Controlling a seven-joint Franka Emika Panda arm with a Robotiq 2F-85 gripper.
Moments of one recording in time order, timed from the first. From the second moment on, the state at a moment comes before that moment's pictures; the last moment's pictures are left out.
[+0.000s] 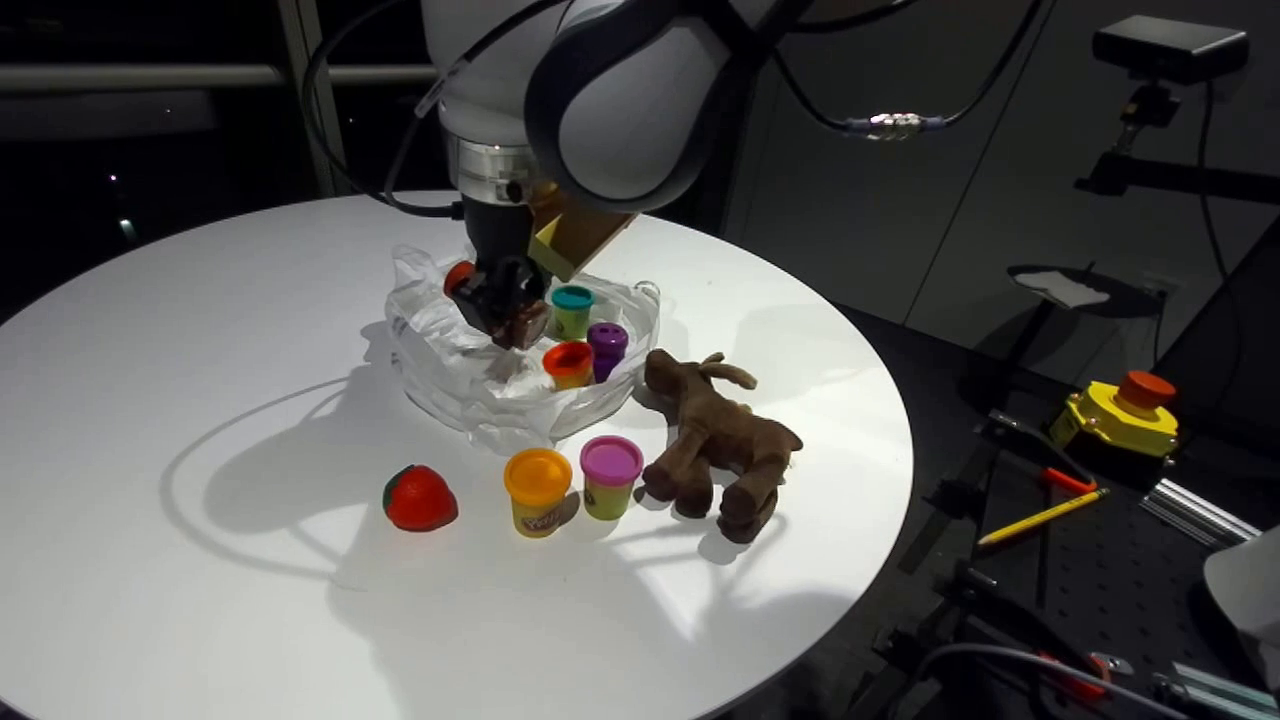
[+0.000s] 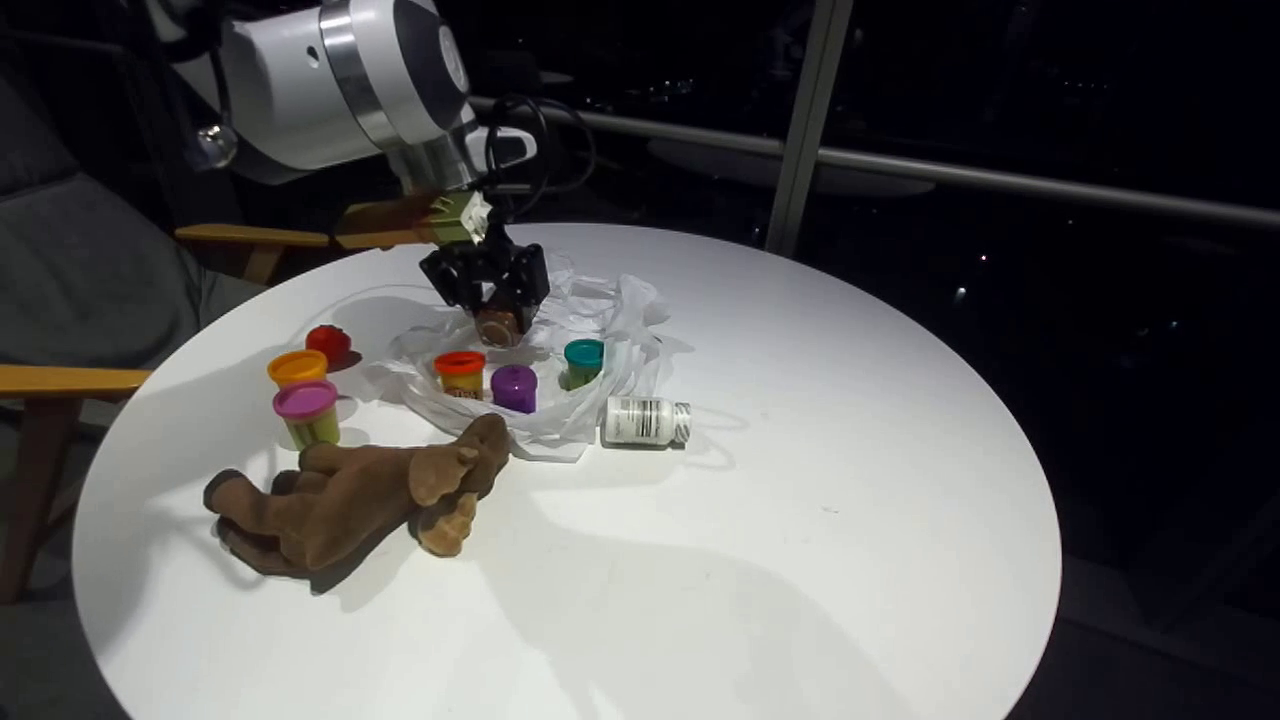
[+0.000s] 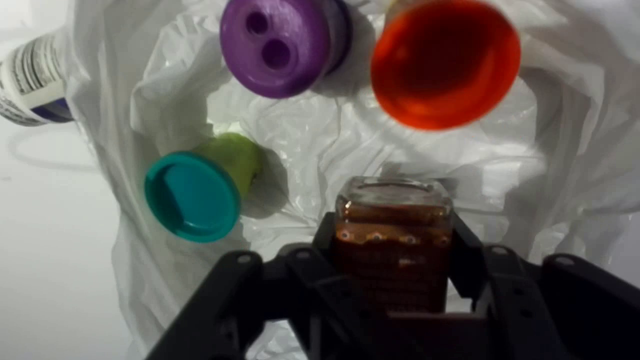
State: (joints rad) arm 0.31 0.68 -0.03 -1.79 -0.47 2.56 0.46
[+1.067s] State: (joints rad) arm 0.35 0.75 -0.08 -1.68 -0.41 2.50 0.40
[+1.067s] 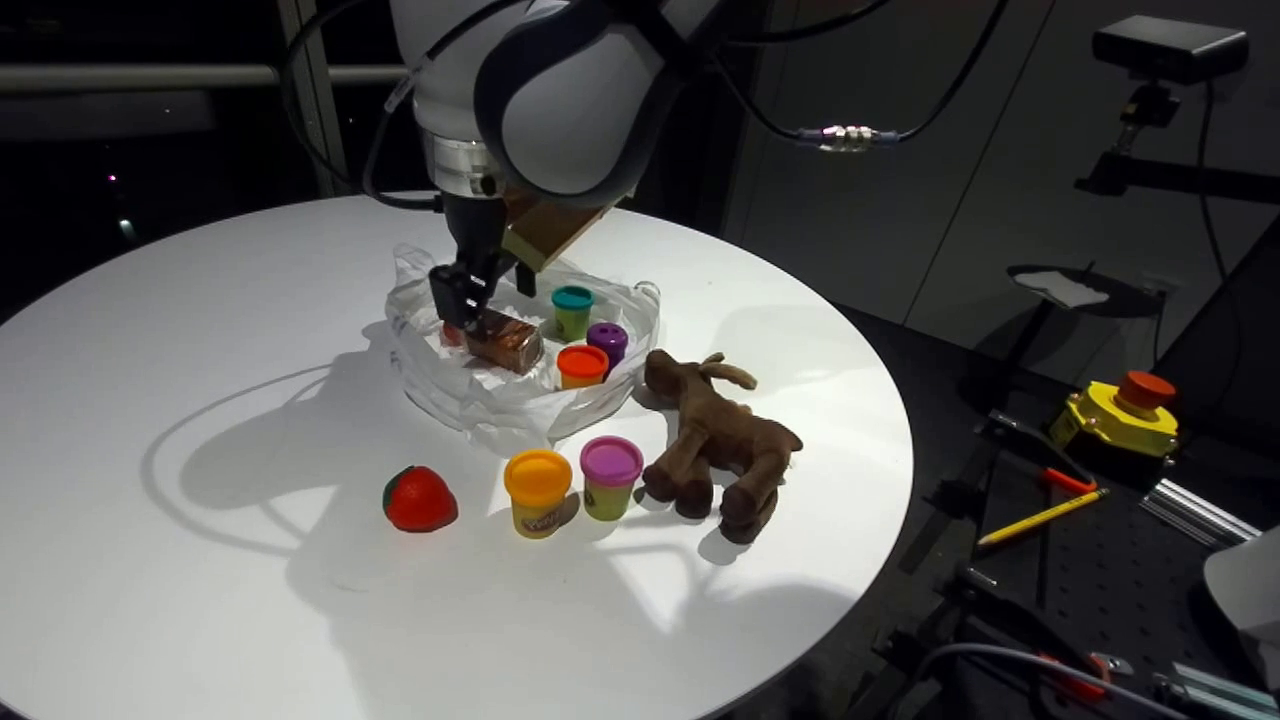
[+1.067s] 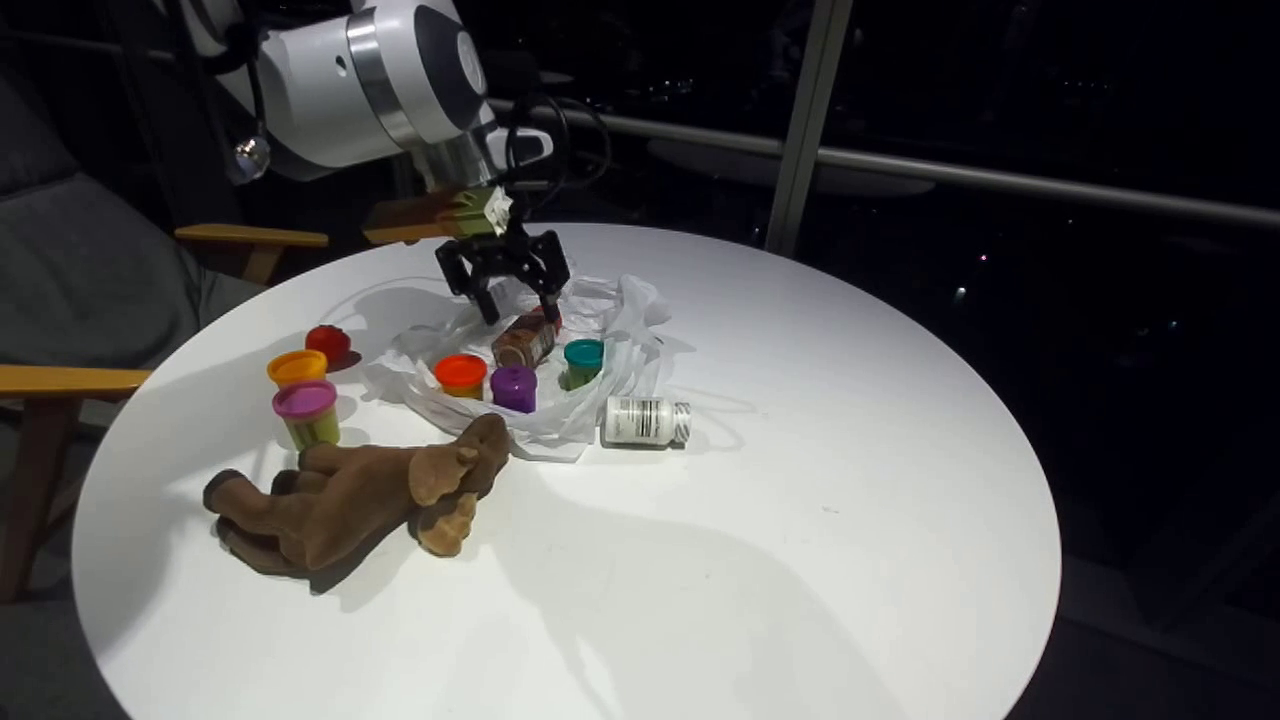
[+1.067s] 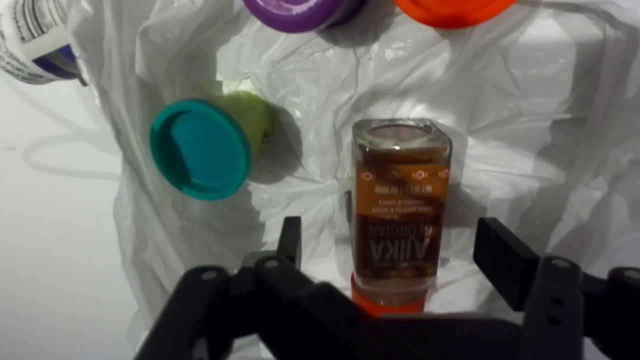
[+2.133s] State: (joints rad) arm 0.47 0.39 0.10 -2.19 -0.40 2.59 0.56
